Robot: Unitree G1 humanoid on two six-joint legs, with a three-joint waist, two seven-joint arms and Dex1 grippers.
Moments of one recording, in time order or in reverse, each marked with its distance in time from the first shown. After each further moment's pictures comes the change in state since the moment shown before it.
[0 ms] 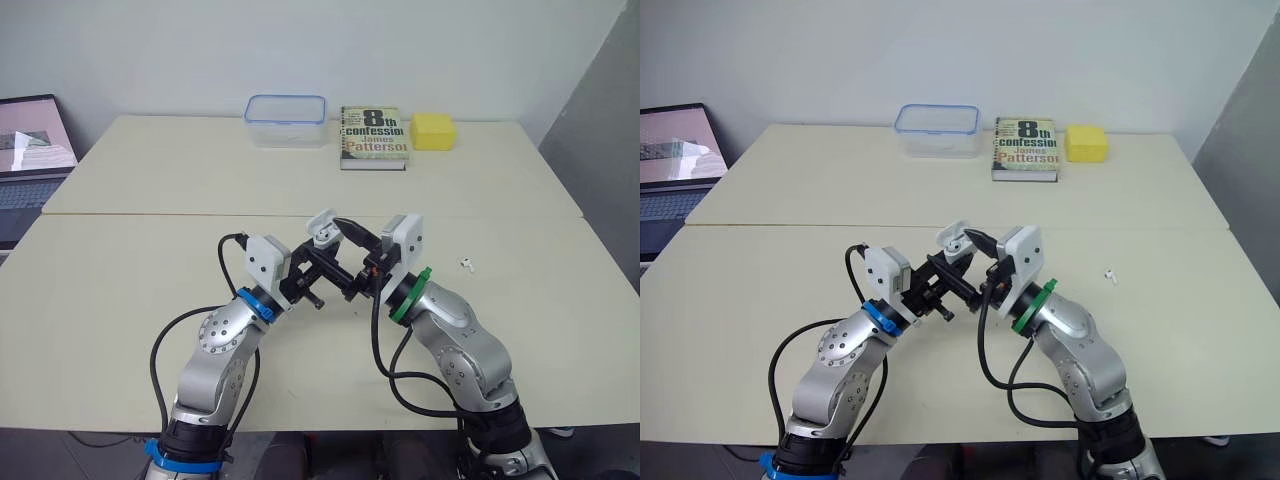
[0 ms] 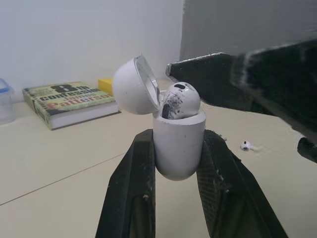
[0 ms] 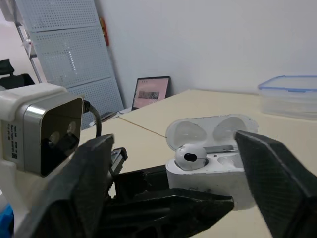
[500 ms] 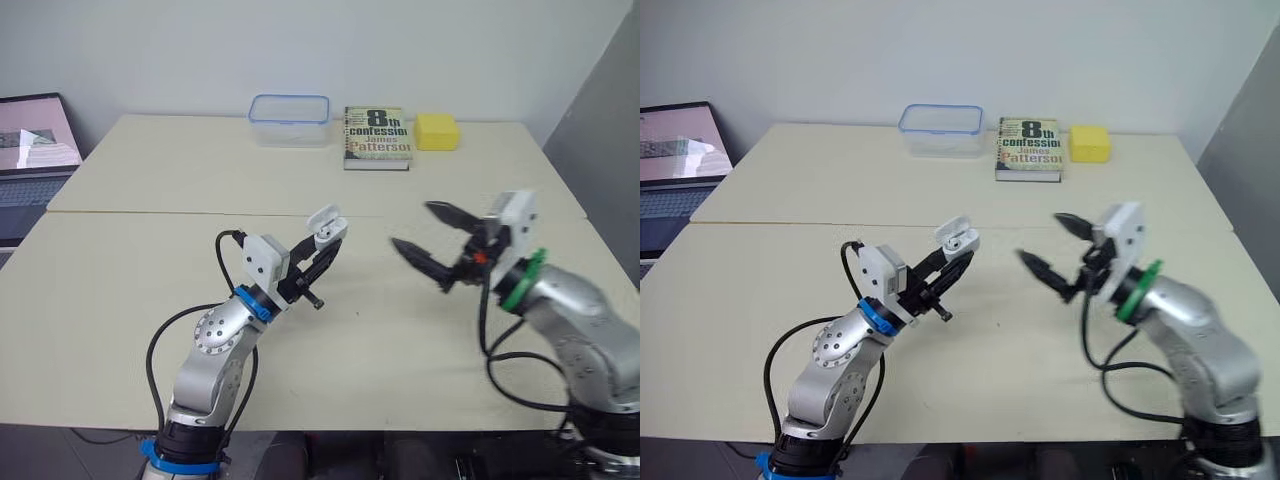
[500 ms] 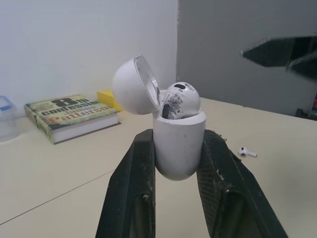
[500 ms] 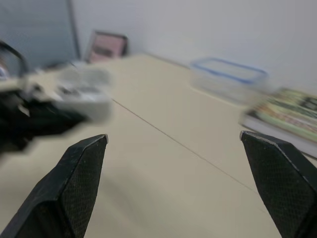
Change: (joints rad) left arm 0.004 0.017 0.006 -0.022 -0.001 -0.024 -0.032; right arm 0.081 -0.558 -0.376 -0.106 0.125 0.183 0.109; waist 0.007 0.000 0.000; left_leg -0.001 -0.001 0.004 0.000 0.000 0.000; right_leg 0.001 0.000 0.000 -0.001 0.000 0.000
